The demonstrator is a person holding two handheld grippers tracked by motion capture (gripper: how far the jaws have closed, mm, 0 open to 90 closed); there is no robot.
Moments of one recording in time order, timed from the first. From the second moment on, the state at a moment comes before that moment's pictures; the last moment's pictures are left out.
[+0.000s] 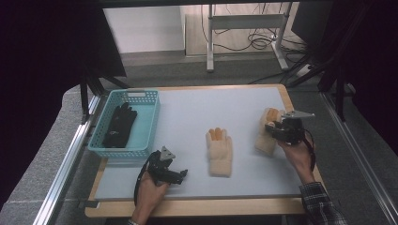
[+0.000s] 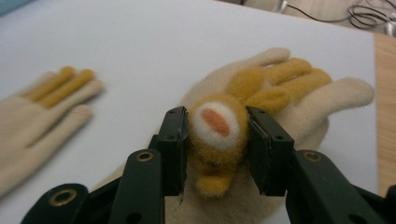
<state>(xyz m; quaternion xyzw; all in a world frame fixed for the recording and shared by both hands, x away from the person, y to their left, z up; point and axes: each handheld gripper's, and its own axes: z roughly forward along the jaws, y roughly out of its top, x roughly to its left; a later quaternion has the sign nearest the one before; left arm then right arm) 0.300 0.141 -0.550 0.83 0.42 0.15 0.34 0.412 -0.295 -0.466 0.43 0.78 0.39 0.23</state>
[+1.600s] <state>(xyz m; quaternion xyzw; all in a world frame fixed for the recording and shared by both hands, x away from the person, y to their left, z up) 0.300 0.141 -0.550 0.83 0.42 0.15 0.34 0.367 -0.167 -0.479 0.30 0.85 0.40 0.15</state>
